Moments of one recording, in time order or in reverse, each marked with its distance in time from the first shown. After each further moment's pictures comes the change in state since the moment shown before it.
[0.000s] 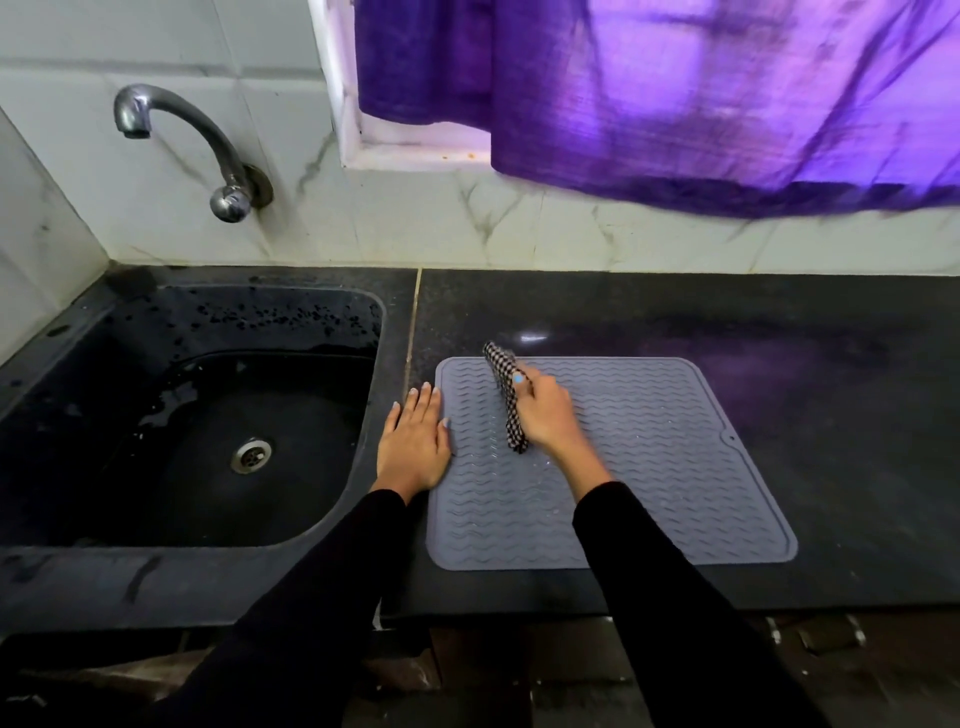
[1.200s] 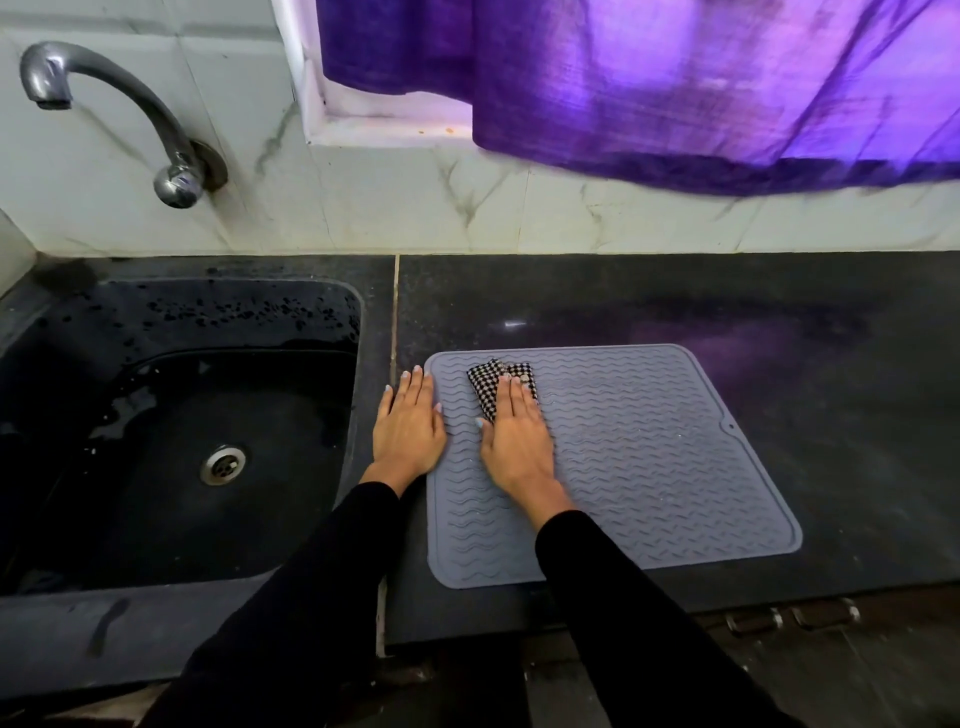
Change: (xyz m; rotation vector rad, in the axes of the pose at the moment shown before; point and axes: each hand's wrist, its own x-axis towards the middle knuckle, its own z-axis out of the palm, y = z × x) left_hand 0.033 -0.004 -0.002 -0.017 -0.004 0.050; right_hand 0.004 0.039 0.065 -0.576 0.047 -0.090
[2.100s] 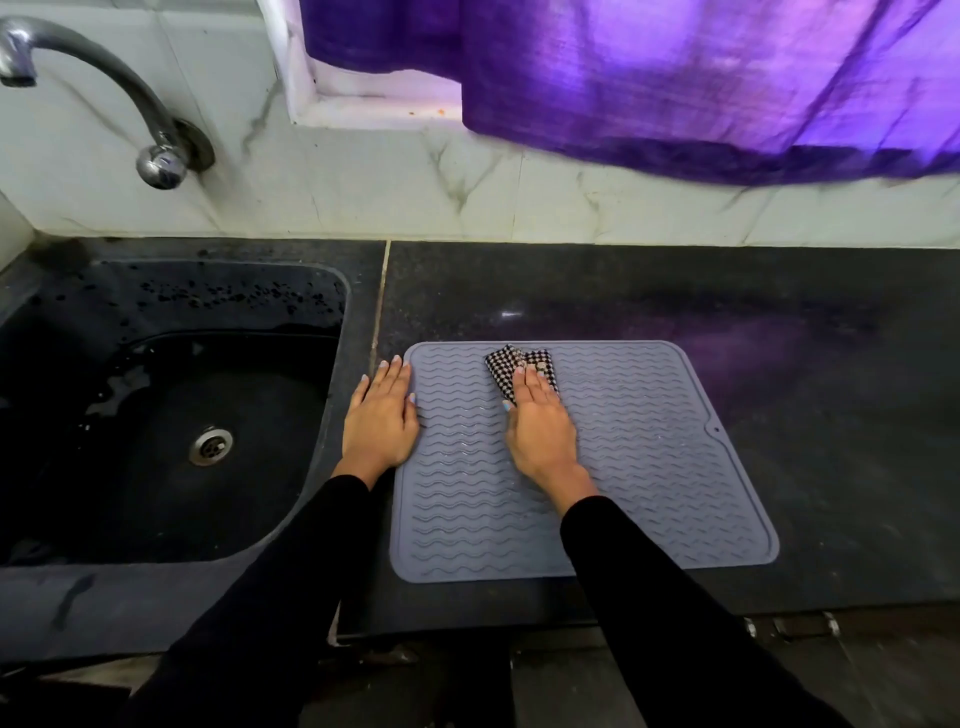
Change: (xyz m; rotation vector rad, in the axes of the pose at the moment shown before) left_hand -0.001 -0.003 0.009 -0.032 0.121 -0.009; right_hand 0.010 0.056 -0.027 0.007 -0.025 -0.059
